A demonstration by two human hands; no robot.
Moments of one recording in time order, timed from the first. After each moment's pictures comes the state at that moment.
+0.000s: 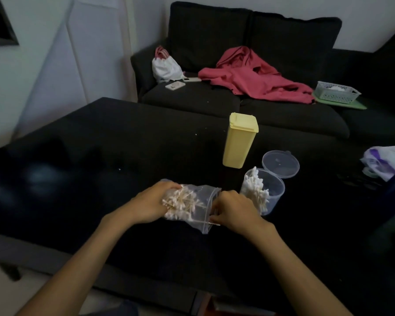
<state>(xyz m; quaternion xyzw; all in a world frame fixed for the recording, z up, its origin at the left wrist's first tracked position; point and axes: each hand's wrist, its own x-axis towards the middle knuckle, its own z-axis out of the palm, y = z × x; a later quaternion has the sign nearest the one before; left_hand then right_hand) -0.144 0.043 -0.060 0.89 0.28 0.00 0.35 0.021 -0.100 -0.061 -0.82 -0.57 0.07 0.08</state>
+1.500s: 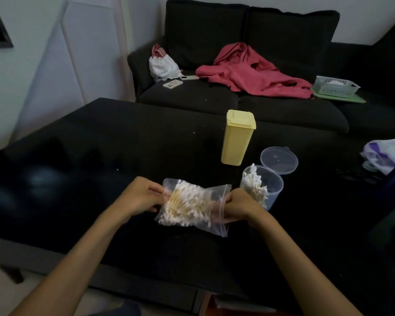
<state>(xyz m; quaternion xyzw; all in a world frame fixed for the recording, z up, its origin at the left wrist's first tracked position) -0.143 0.049 -0.060 0.76 0.40 0.11 0.50 0.035 -0.100 -0.063 -0.81 -0.31 0.38 0.34</state>
